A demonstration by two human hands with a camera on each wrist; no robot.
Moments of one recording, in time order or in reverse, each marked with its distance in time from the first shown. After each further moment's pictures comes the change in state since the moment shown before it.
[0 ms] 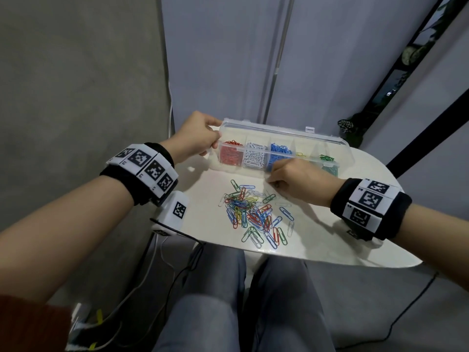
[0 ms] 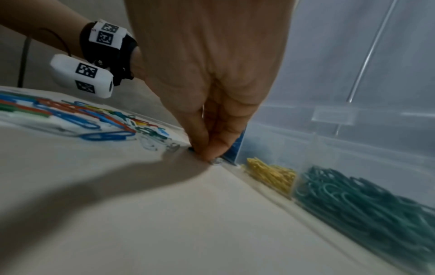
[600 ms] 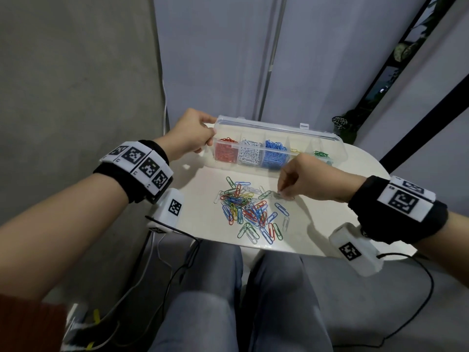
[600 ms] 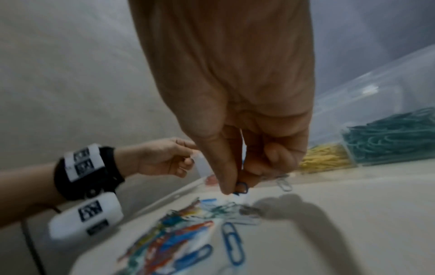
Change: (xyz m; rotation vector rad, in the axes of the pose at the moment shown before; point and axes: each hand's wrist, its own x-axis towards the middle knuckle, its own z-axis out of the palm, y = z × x) left_hand 0.000 0.001 0.001 -0.028 -0.002 -0.012; right_hand -0.021 -0.012 -0.027 0.498 -0.126 0.472
